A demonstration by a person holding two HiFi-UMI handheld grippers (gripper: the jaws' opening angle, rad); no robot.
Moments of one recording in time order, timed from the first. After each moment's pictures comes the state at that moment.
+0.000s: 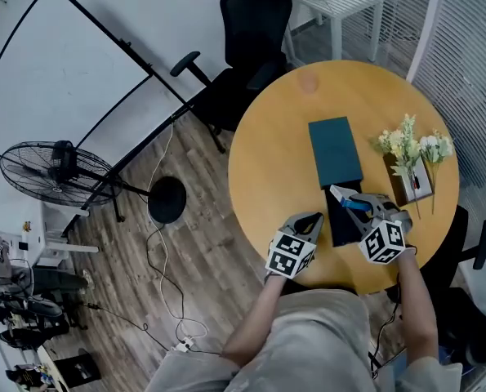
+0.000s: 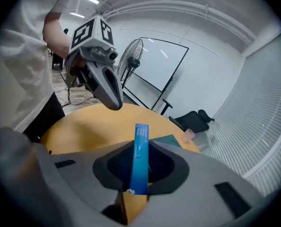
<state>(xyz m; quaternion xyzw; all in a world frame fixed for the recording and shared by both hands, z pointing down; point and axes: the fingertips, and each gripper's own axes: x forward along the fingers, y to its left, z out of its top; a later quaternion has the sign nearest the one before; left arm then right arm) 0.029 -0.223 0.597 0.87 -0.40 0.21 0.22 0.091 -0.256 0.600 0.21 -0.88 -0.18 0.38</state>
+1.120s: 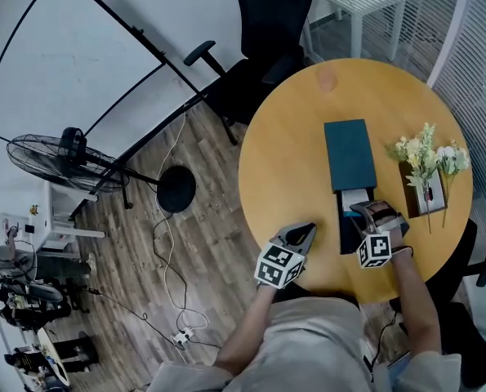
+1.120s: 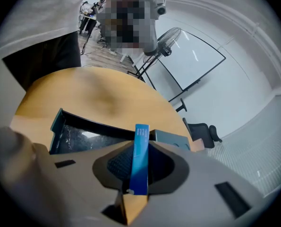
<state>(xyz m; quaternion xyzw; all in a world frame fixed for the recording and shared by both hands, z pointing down) -0.015 -0.215 0.617 0.85 -0.42 0.20 0.25 0.074 -0.267 0.709 0.12 -0.81 -0.33 0.47</state>
